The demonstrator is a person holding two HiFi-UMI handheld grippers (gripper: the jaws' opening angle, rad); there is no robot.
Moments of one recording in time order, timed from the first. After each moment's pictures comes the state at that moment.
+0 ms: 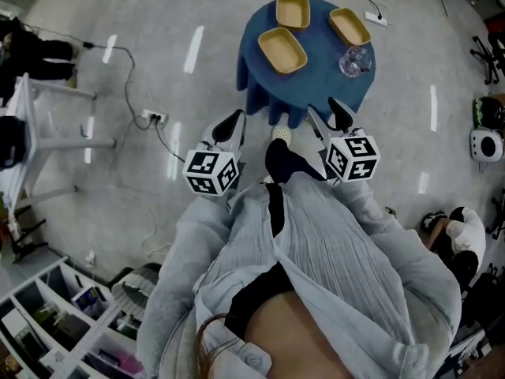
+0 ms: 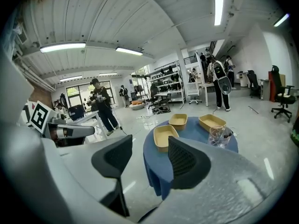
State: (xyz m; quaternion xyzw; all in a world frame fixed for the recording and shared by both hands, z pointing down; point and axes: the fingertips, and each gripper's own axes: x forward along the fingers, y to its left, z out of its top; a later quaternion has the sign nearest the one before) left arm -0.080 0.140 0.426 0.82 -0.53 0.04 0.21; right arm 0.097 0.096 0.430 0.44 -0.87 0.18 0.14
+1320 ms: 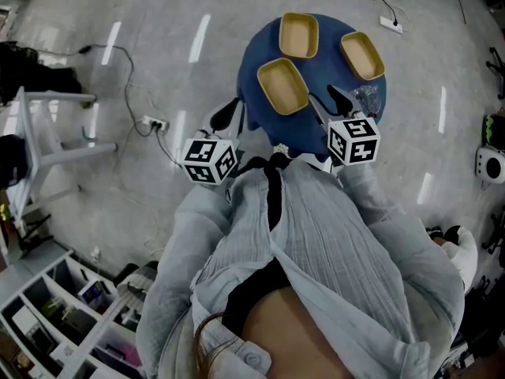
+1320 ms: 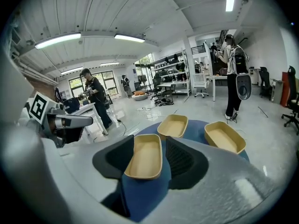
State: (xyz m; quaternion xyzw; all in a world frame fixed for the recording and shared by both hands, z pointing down) left arm -0.088 -0.026 0.436 0.80 -0.55 0.06 0.23; right arm 0.089 -0.081 0.459 0.40 -0.87 0.20 0.20
